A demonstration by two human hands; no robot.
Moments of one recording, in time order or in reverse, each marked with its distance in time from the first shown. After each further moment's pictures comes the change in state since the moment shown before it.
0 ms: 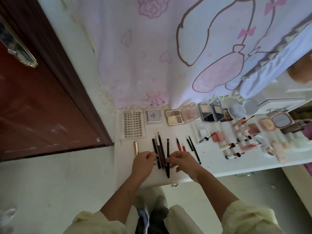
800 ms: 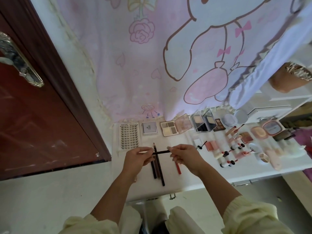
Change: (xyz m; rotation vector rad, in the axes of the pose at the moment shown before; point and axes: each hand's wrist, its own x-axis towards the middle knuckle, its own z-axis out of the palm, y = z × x) left_hand -0.007 0.044 -0.022 -0.463 -0.031 0.048; right_hand -0.013 -0.037 -0.035 0.348 0.061 -0.134
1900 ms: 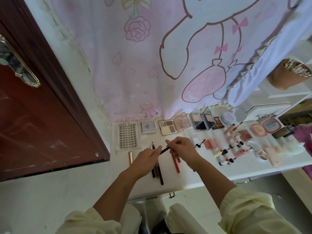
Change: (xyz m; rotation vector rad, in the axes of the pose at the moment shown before) left_hand -0.006 0.009 0.023 0.757 -0.259 0.205; right_hand 0.010 -0.009 0.006 -0.176 0.070 -0.124
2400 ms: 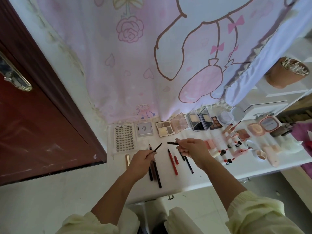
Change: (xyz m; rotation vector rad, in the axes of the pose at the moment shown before) left_hand 0.019 -0.020 0.006 -0.113 0.062 -0.016; right_hand 0.002 0.004 -0.040 0.221 0.106 0.098
